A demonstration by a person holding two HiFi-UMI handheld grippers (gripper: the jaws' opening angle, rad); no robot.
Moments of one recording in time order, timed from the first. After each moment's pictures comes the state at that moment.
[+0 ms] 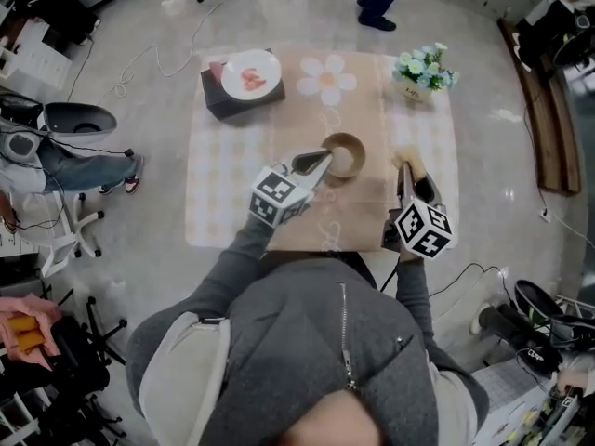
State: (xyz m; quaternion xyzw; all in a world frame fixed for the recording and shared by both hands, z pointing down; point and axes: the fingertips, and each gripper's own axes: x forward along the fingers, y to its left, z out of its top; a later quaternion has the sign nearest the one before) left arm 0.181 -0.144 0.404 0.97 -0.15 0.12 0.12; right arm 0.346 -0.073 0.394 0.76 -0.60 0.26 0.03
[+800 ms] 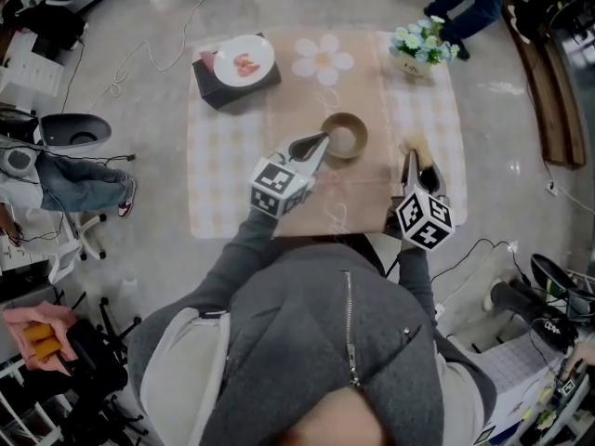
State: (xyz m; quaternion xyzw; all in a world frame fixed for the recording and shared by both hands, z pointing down) left arm 0.172 -0.142 0.405 0.97 -0.17 0.12 0.12; right arm 0.348 -0.046 0.400 0.80 -0.55 0.24 0.02
